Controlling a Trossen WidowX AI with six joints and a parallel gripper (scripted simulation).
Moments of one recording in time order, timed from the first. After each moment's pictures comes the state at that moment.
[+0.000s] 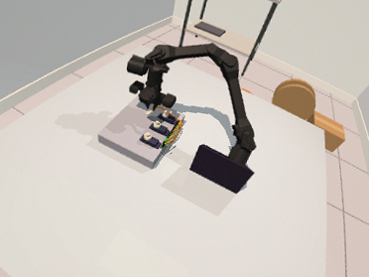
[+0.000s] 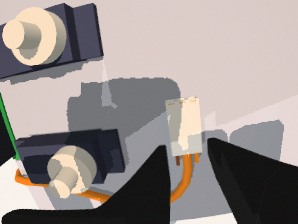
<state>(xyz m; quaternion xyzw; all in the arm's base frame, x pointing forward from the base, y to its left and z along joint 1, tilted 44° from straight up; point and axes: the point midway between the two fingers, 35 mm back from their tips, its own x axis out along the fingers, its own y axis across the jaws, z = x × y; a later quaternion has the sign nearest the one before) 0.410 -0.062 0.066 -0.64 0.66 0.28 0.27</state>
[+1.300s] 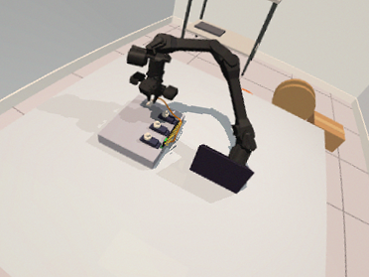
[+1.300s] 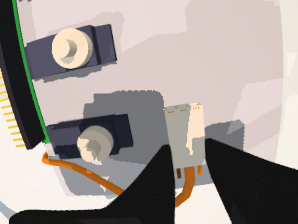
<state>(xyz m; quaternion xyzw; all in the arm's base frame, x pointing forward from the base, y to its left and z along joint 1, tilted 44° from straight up) 0.409 -0.029 0.094 -0.64 0.66 0.27 0.28</state>
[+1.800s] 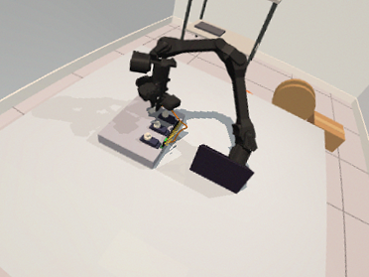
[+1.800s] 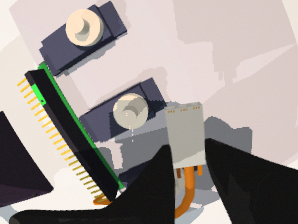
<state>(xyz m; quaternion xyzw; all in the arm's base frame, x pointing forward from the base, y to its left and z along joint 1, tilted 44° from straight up) 0.373 0.012 0.072 -0.59 0.69 0.17 0.39</state>
